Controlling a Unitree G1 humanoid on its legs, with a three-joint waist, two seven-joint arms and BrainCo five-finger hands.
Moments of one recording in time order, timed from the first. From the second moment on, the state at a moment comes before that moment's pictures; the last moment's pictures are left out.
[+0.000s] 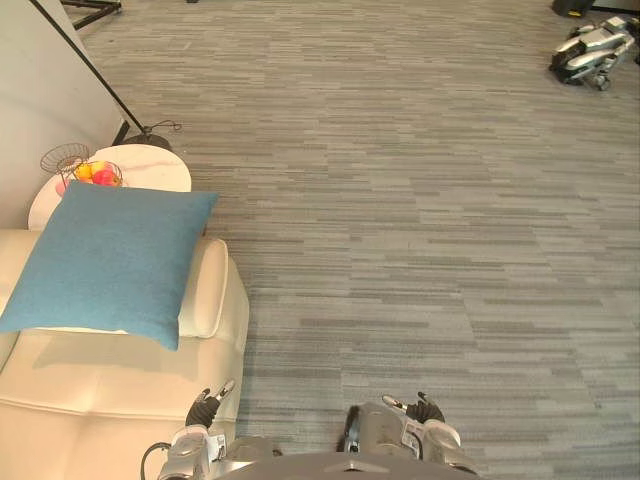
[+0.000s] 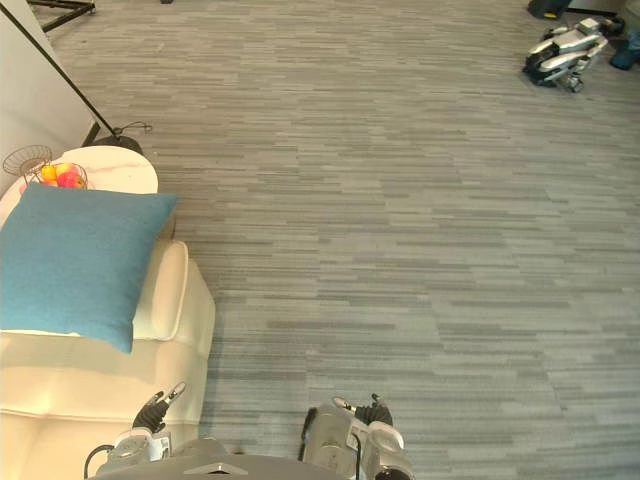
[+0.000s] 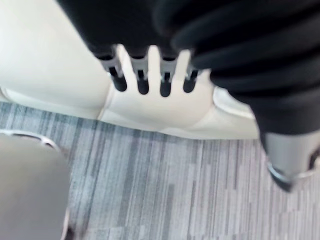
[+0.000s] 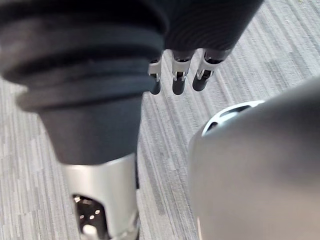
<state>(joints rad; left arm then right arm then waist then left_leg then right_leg) 0.07 0.05 0.11 1.00 -0.08 -0.06 0.08 -0.01 -0.05 -0.28 0.99 0.10 -0.05 -0.13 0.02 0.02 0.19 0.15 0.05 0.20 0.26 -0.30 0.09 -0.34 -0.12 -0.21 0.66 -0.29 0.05</state>
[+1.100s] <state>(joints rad) 0.07 0.06 0.15 1.00 -0.10 -0.08 0.08 0.04 -0.01 -0.36 1.00 0.13 -0.04 -0.13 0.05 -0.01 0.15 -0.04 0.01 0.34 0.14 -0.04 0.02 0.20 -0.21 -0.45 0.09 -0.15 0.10</state>
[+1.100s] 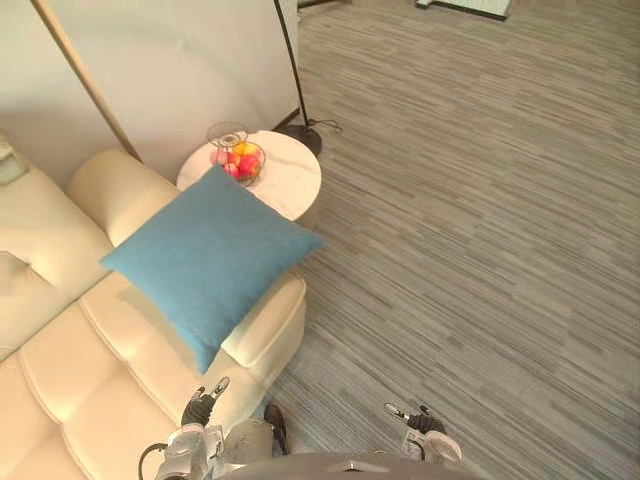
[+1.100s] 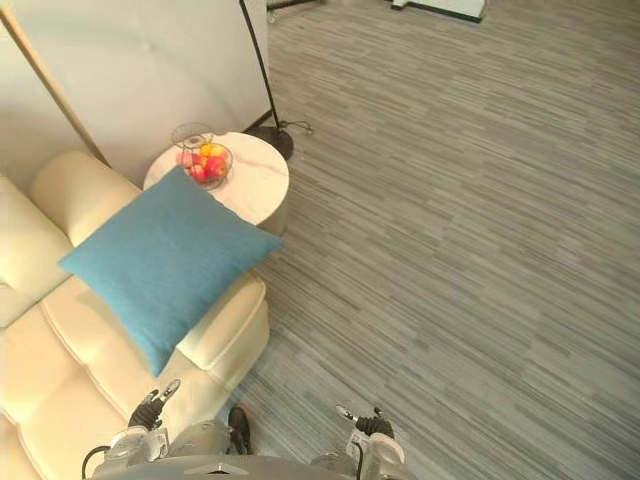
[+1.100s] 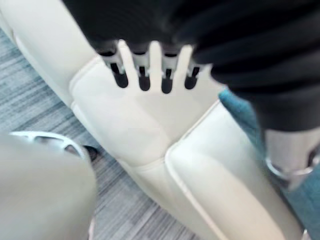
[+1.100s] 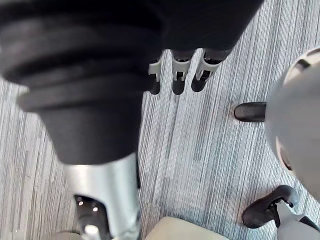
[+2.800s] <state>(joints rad) 0.11 0.02 0.26 0.99 -0.12 -0.08 0.10 0.16 -0.01 -0.46 0.80 0.11 -0.06 -0.16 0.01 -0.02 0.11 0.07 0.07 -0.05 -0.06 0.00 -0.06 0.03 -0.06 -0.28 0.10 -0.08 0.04</state>
